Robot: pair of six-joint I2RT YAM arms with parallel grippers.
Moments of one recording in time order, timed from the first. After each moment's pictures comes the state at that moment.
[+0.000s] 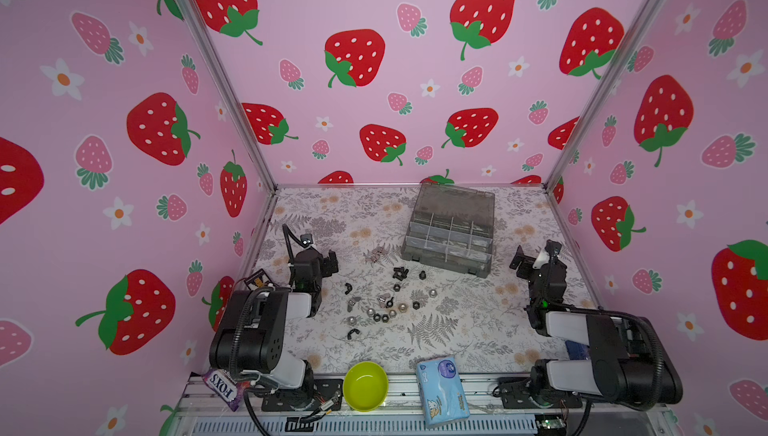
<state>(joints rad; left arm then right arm) -0.02 1.54 0.41 0.66 -0.21 -0.08 0.07 1.35 0.22 0.92 0.25 0.11</state>
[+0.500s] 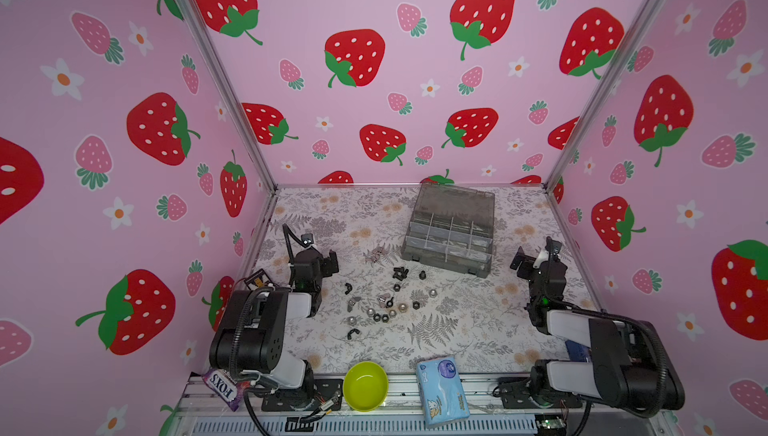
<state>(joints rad) -0.02 1.53 0.41 0.67 -0.19 -0.07 0.07 1.30 0.25 0.80 0.28 0.13</state>
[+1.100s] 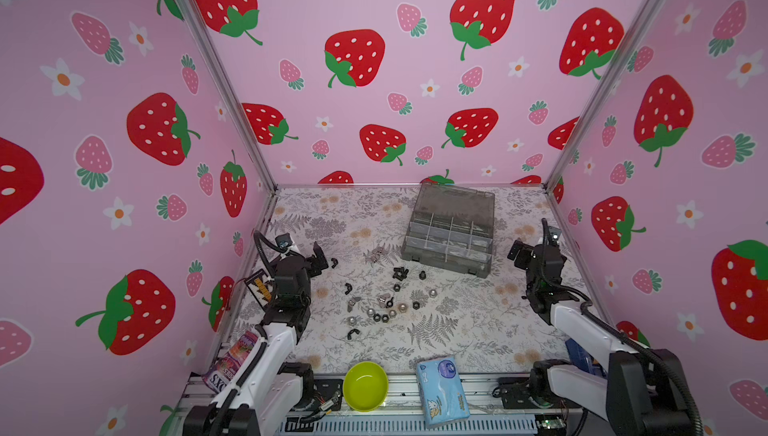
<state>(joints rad) -0.05 0.85 0.39 0.18 -0.32 -0.23 0.22 1.14 0.47 0.28 0.44 0.23</state>
